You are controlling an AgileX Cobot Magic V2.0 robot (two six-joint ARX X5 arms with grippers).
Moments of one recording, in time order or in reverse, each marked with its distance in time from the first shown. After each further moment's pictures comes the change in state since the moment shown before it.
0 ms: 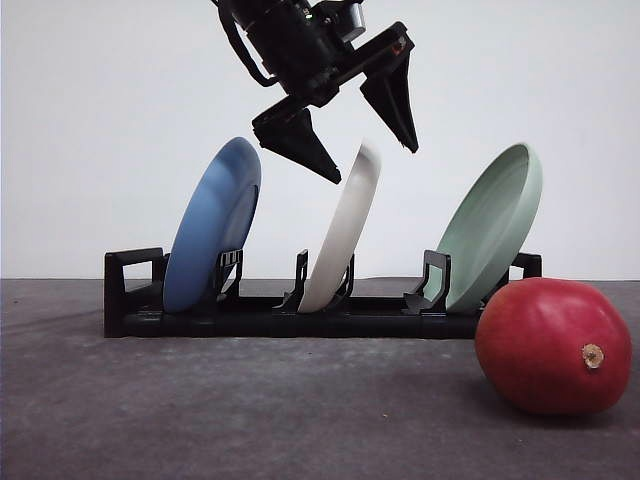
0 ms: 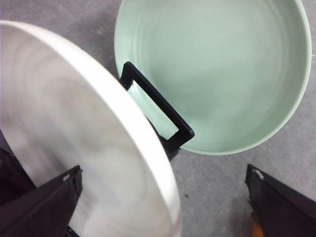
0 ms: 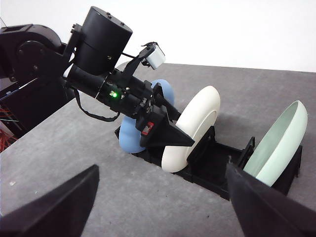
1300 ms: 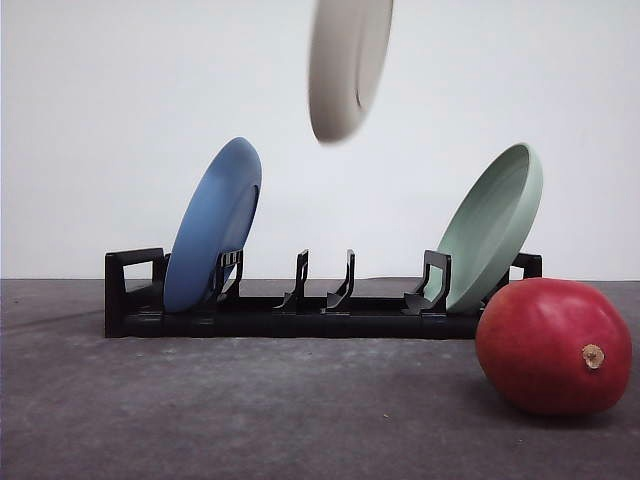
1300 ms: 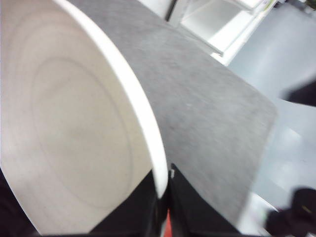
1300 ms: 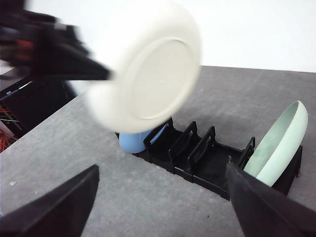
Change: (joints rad) left_arx -0.036 -0.373 0.004 -0.114 0.206 -0.063; right_arx 0.000 0.000 0.000 -0.001 0.000 0.000
